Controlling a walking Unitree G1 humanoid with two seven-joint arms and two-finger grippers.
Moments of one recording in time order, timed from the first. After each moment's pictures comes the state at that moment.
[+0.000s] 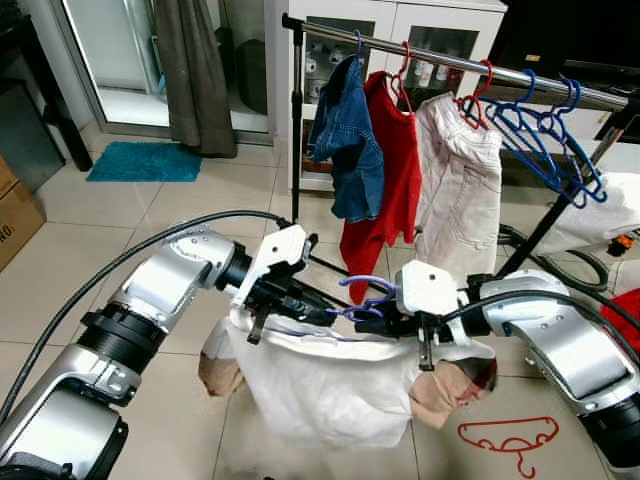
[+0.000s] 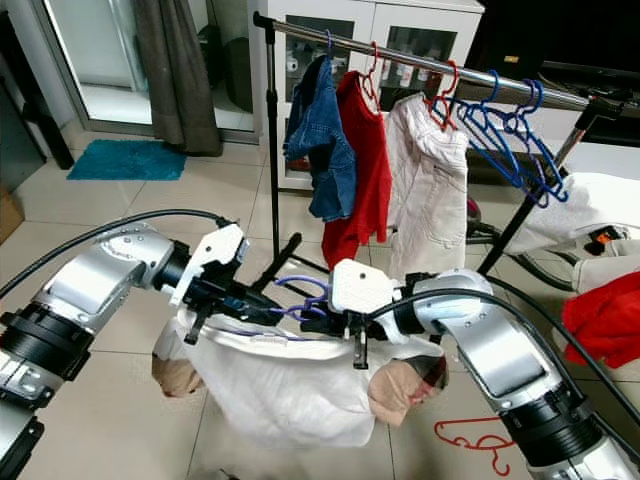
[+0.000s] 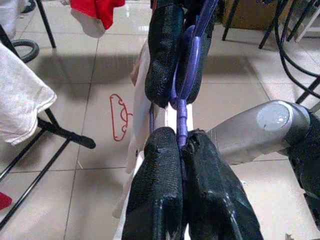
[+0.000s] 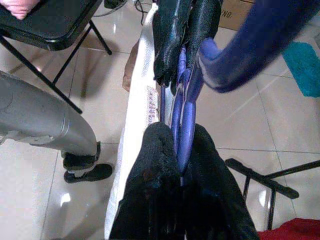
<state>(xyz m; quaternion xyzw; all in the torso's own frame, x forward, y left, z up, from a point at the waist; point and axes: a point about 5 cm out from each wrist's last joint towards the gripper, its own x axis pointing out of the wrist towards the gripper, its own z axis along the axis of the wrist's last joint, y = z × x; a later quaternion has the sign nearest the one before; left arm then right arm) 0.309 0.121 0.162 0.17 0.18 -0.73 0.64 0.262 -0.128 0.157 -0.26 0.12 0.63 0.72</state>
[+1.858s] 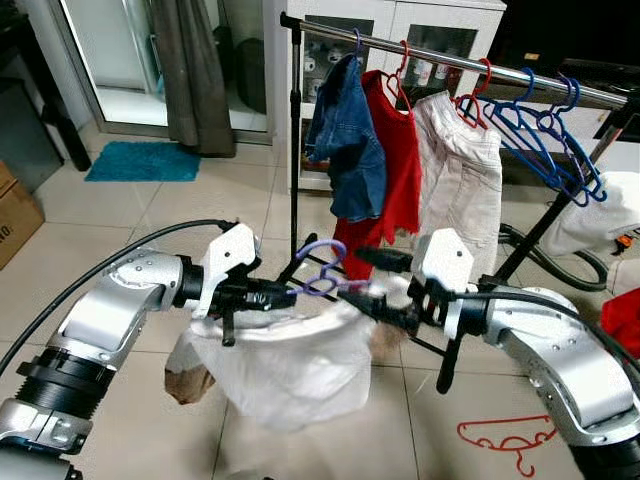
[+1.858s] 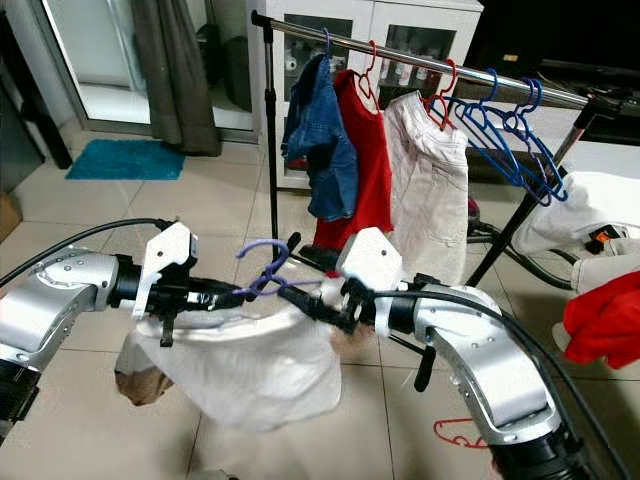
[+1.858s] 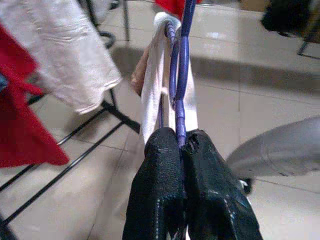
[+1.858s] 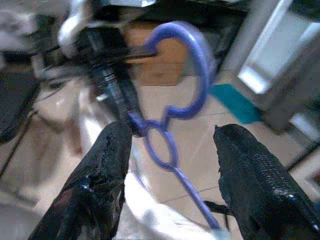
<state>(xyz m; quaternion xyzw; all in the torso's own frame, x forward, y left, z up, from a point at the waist) 0.292 0.166 0.155 0.17 0.17 -0.63 0.74 0.250 -0.120 0.175 -0.16 0.03 0.56 0.81</state>
